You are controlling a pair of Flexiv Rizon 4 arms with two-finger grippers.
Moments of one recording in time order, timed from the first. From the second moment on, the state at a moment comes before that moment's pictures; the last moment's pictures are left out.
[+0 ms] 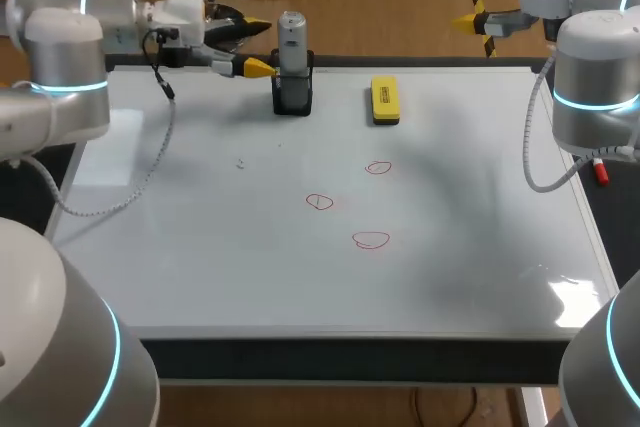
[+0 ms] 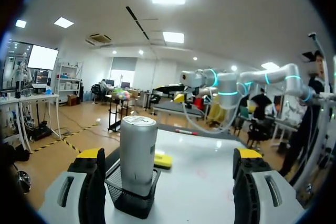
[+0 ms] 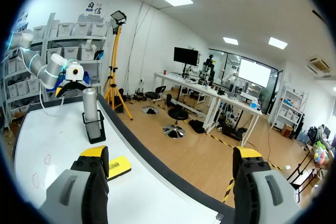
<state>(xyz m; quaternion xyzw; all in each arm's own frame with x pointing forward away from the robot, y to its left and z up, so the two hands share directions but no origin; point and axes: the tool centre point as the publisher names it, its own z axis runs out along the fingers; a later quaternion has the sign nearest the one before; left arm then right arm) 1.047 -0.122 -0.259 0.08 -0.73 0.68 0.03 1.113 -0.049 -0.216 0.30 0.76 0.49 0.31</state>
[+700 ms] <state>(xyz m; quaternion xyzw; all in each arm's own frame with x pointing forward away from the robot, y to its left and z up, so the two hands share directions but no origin) 1.064 -0.168 -0.273 0.04 -0.71 0.70 0.04 1.113 -0.049 -0.216 0.30 0.76 0.49 0.31</state>
